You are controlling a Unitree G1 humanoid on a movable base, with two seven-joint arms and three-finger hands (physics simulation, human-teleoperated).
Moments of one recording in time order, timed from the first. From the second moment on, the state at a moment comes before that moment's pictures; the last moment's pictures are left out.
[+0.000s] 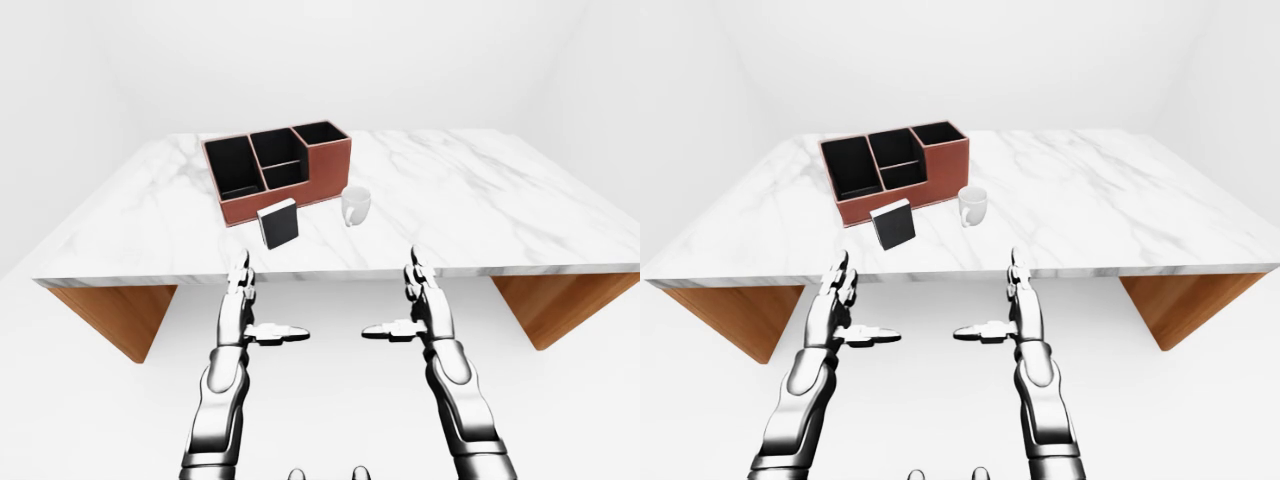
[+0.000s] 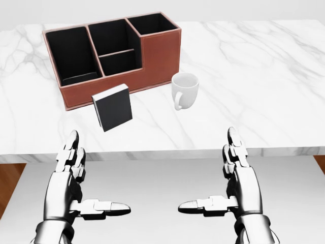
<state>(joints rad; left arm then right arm) 0.00 0.01 0.01 0.00 0.00 0.00 -0.02 0.00 -0.01 -0.01 0.01 0.00 0.00 0.01</state>
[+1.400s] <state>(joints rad) 0.00 0.04 0.09 -0.26 -0.03 0.09 -0.07 0.05 -0.02 -0.03 -0.31 0.01 0.09 0.07</state>
